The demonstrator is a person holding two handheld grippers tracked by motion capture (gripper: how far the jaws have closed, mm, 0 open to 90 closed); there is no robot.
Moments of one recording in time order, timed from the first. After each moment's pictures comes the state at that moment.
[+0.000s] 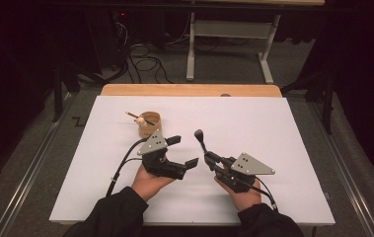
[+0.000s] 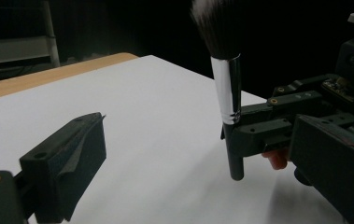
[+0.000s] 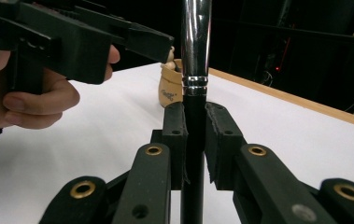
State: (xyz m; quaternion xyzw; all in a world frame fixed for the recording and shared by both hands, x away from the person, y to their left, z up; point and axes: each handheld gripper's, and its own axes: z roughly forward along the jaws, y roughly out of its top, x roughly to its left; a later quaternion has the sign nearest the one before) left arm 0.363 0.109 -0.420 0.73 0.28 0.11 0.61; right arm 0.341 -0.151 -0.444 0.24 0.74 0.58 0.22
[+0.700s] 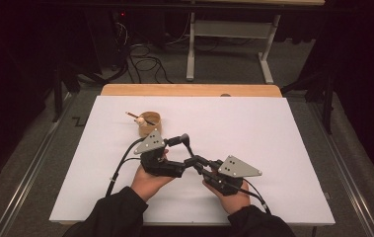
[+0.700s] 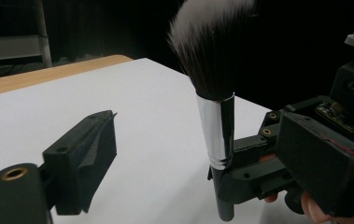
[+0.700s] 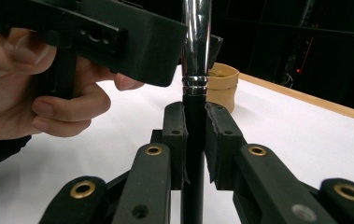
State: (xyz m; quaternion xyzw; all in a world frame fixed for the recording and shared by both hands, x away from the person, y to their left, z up) left arm 0.362 0.113 -0.419 0.72 0.28 0.10 0.62; right arm 0.335 -0.123 -0.447 0.22 0.75 0.59 0.20
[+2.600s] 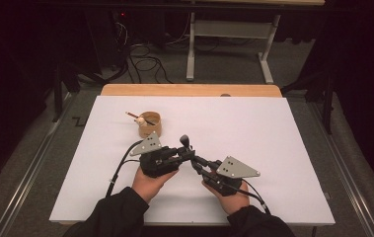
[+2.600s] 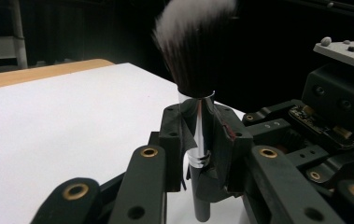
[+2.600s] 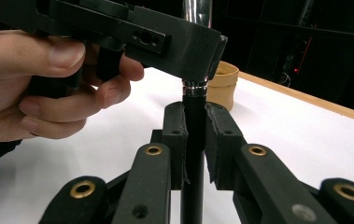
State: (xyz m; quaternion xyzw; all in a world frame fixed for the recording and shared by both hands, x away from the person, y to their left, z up) left arm 0.360 0.117 -0.426 0.71 0.26 0.06 0.65; right arm 0.335 -0.122 -0.449 0.22 0.75 0.58 0.21
